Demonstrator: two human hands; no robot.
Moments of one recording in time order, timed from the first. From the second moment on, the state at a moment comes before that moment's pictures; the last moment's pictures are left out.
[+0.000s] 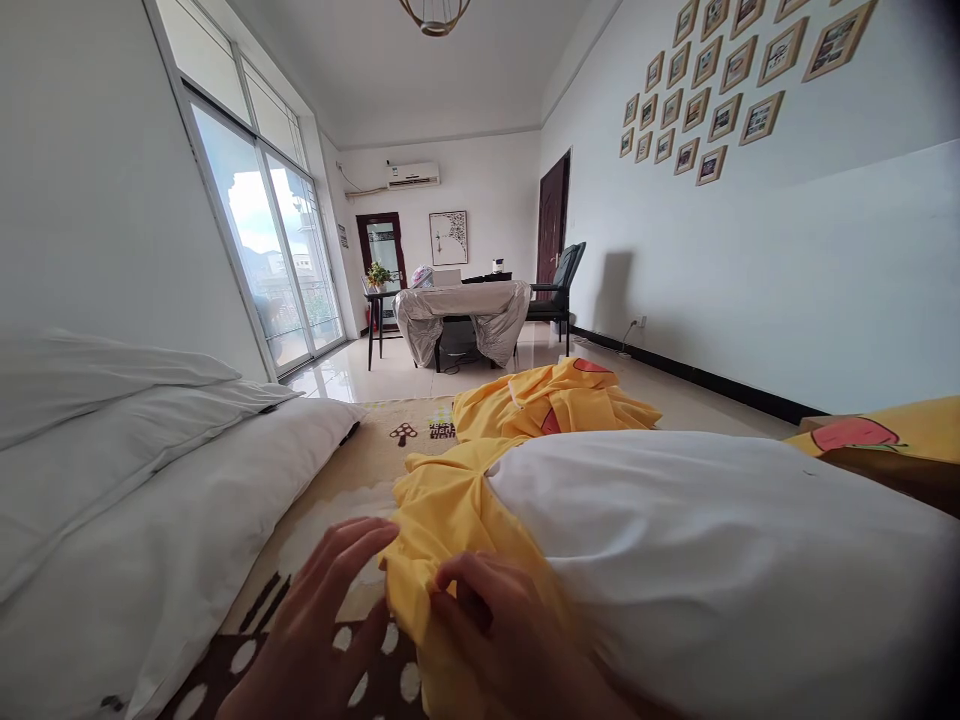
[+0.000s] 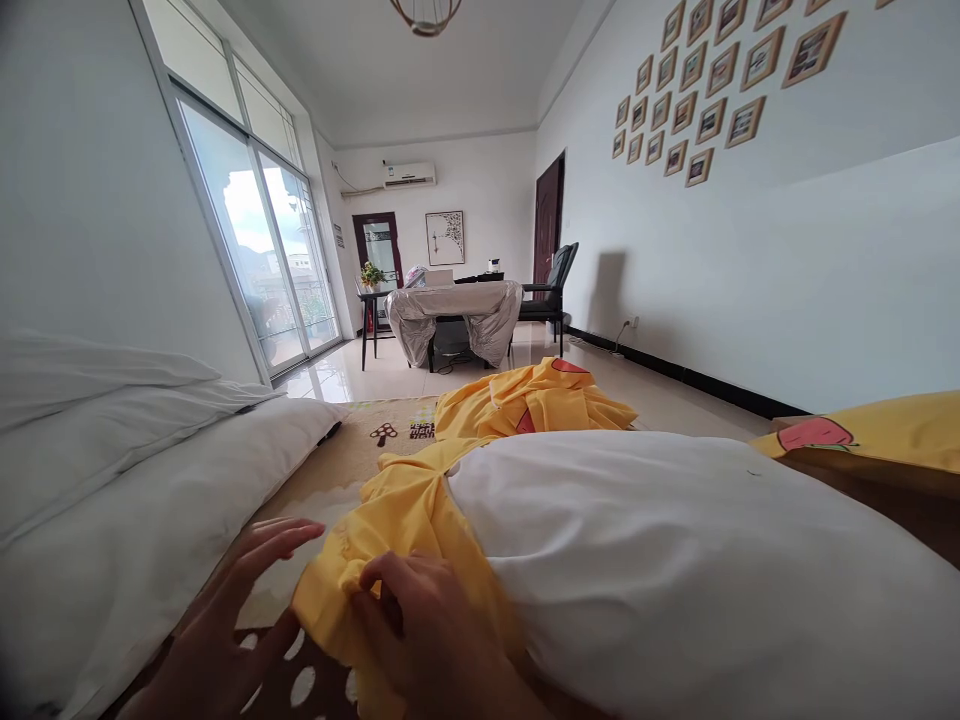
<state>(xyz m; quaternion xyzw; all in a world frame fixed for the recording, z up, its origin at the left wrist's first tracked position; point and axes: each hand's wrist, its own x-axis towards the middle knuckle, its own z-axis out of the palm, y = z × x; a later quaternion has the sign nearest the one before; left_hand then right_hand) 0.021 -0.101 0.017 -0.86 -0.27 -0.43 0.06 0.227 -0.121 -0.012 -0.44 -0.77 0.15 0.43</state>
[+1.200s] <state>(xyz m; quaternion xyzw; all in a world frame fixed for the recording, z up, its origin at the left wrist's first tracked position) 0.003 -0.039 -0.007 -0.73 -0.20 -0.52 -0.38 0.250 -0.119 -0.005 -0.42 -0.81 -0.11 0.40</state>
